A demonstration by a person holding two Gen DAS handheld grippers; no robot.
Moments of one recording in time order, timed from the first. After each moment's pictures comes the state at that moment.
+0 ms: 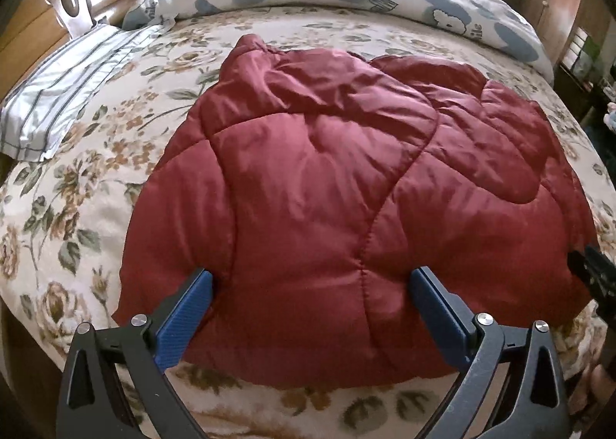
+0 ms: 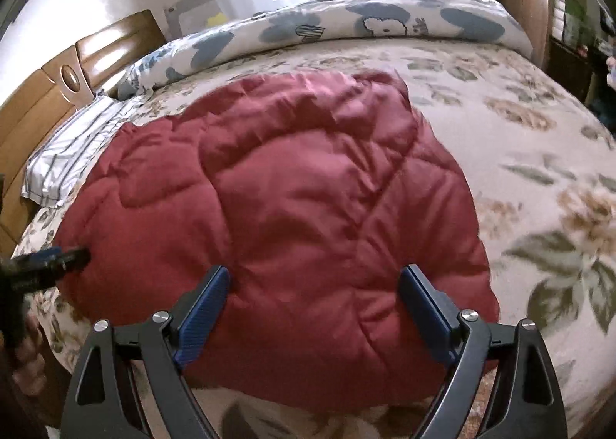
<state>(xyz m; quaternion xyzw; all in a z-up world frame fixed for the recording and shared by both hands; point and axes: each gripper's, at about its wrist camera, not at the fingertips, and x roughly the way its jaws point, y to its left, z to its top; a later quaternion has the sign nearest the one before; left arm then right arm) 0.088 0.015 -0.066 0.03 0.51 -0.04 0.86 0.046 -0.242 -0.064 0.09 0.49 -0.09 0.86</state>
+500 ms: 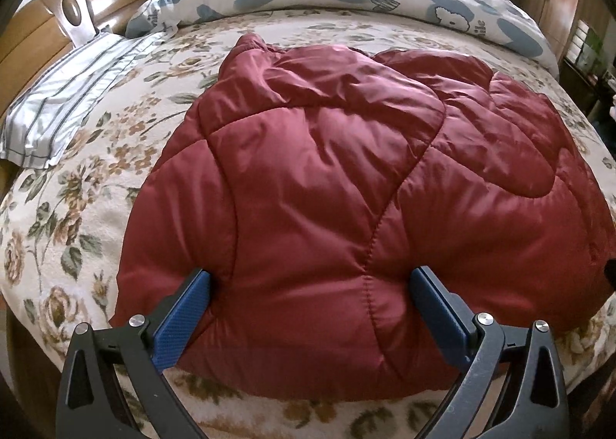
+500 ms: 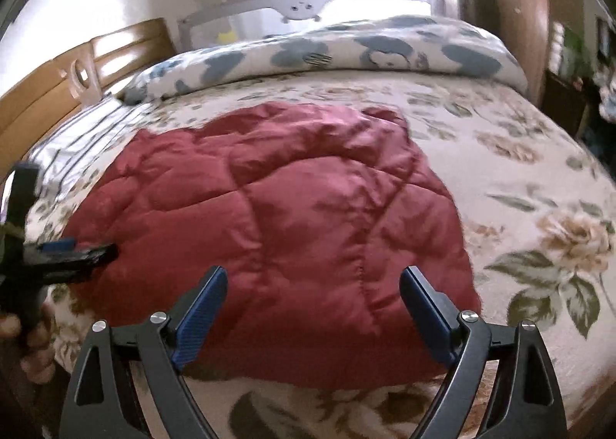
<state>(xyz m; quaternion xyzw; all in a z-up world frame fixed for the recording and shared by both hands) 0.087 0.002 -0.077 0.05 0.50 -0.03 0.86 0.029 -0.204 -0.036 0.04 0.45 -0.08 0.89</state>
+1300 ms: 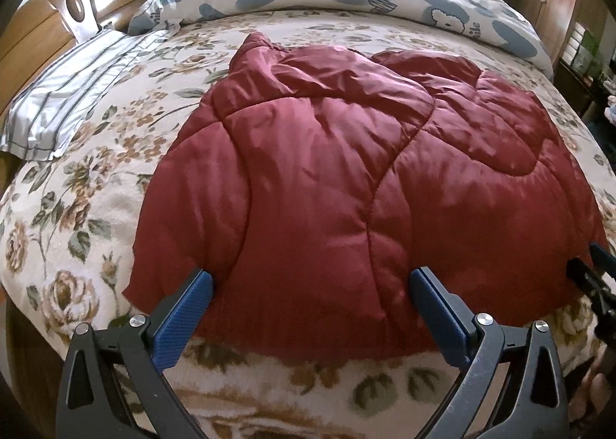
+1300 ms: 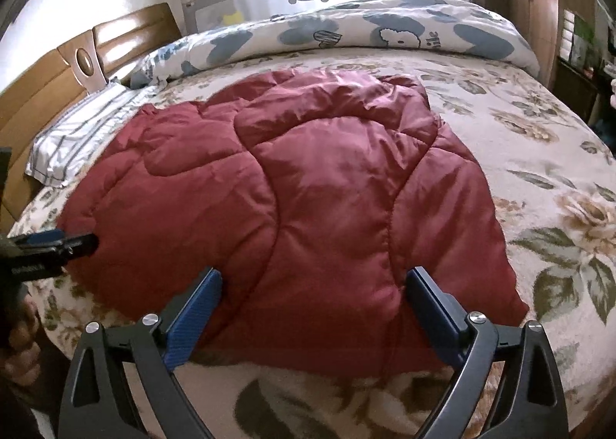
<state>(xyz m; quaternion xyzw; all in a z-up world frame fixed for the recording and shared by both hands) 0.062 0.011 -0.064 0.04 0.50 -0.03 0.86 0.025 -0.206 -0.058 0.06 0.47 -0.07 0.88</state>
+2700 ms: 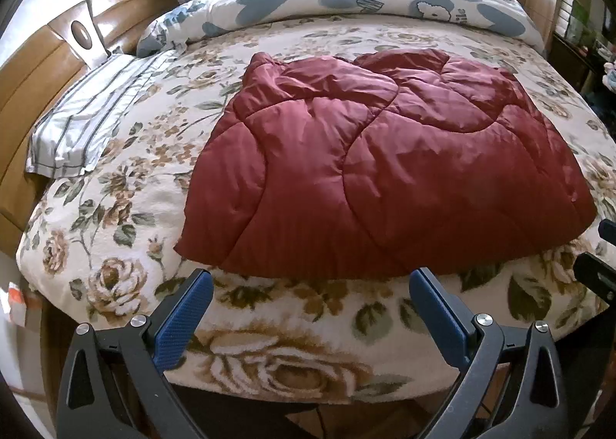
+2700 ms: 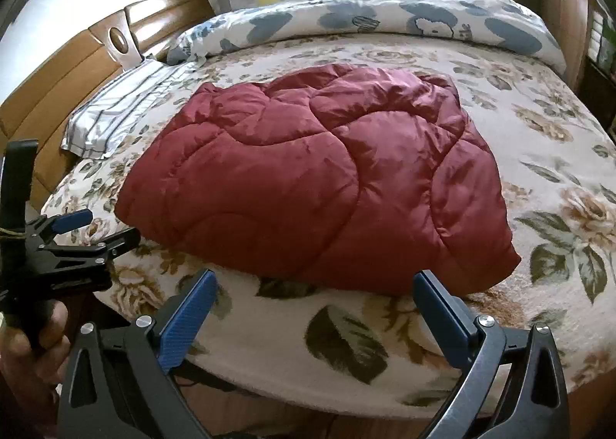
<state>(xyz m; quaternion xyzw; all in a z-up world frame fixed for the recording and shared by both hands) -0.003 -0.005 -0.012 0.10 0.50 -0.02 0.86 0.000 -0.167 -0.013 0.06 0.52 -0.01 0.85</state>
